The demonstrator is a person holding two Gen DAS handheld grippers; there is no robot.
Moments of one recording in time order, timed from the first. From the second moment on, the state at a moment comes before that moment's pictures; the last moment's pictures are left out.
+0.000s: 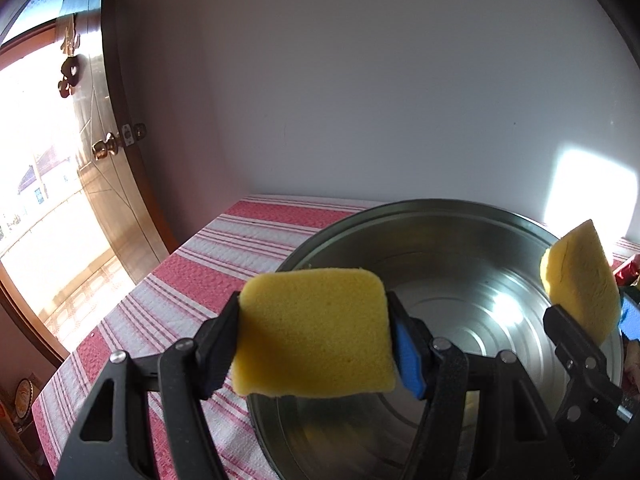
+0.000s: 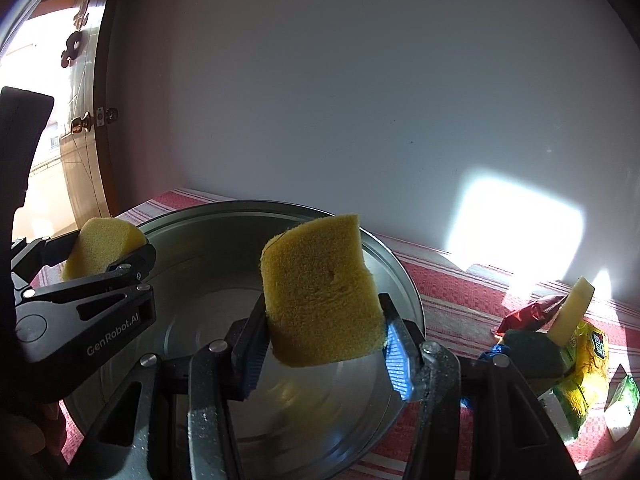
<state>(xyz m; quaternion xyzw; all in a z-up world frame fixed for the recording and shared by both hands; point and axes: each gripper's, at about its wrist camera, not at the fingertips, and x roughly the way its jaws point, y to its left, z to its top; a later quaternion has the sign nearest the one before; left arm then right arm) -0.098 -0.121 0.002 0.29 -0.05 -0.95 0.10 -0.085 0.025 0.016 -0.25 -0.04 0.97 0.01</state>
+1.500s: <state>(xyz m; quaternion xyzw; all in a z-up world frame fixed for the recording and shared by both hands) -0.040 -0.093 0.008 0.19 -0.01 -0.98 0.07 -0.015 0.090 0.025 -0.19 -0.03 0.97 0.11</state>
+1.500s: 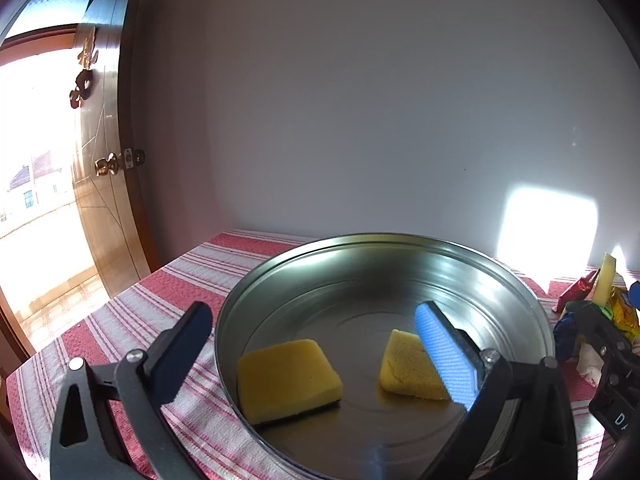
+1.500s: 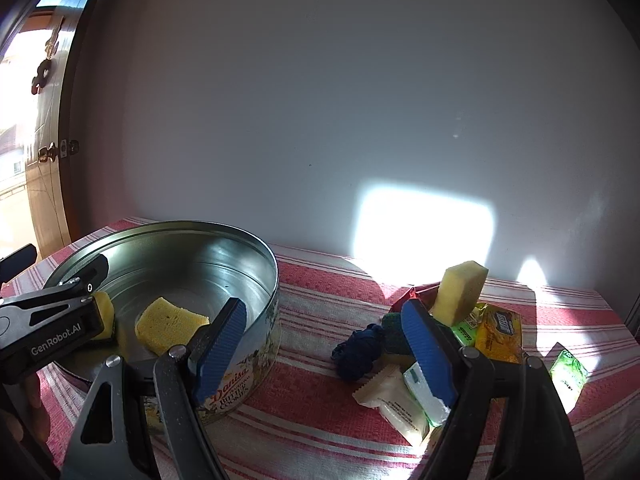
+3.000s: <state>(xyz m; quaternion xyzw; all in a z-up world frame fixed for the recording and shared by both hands) -0.034 0.182 -0.023 0.28 -0.20 -0.91 -0.24 0.081 0.339 0.016 -0.27 0.05 0.94 0.22</state>
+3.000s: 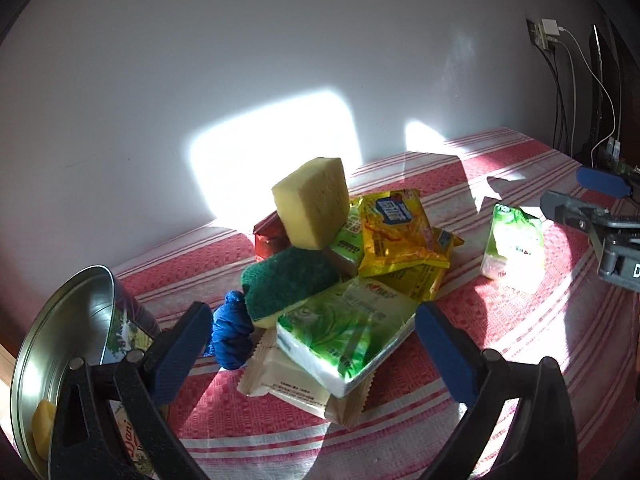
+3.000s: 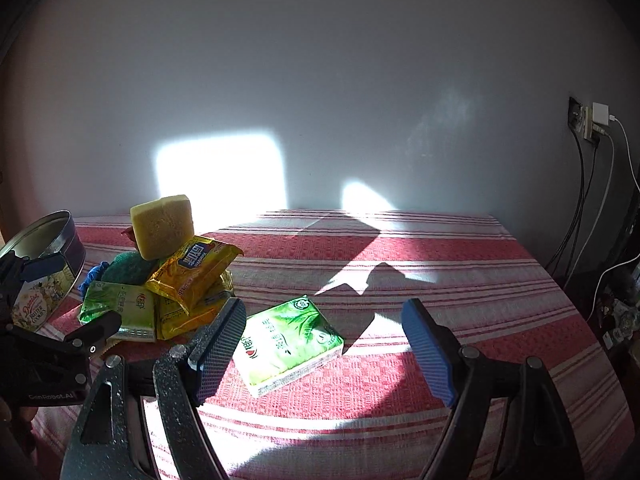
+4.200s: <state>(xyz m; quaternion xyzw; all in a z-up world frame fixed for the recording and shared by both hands) -0.007 0.111 0.008 0.27 -0.06 -0.94 -0.21 0.026 0.356 -0.026 -0.41 0.10 0.90 0.12</state>
